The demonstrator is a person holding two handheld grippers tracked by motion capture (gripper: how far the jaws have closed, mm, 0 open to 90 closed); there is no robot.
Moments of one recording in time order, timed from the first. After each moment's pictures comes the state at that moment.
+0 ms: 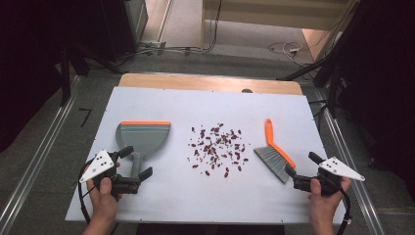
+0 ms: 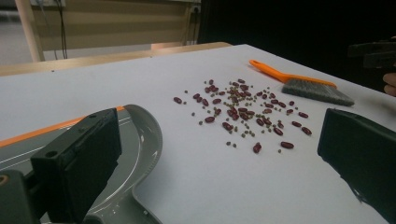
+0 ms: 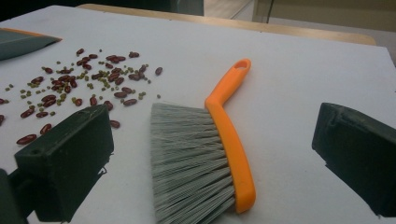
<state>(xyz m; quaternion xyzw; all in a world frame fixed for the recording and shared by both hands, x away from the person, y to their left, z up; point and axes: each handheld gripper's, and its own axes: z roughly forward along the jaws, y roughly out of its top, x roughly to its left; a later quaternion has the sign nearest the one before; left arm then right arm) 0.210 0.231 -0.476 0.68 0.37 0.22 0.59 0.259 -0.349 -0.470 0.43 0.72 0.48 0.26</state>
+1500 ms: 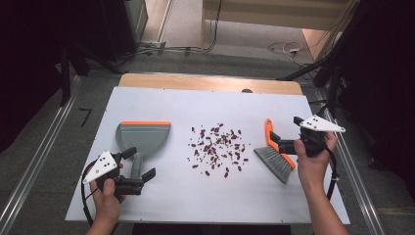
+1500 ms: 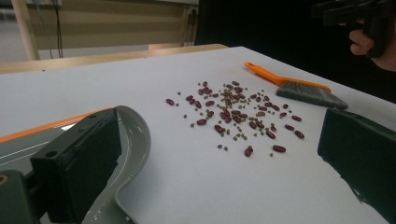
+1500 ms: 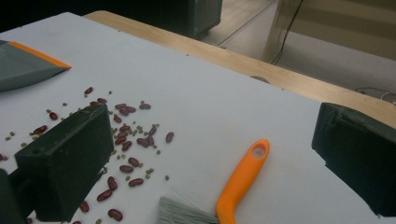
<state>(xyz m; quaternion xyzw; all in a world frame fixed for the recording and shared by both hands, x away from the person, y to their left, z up) 0.208 0.222 -0.477 0.68 0.37 0.21 0.59 0.333 -0.292 -0.399 0.38 0.76 0.45 0.26</state>
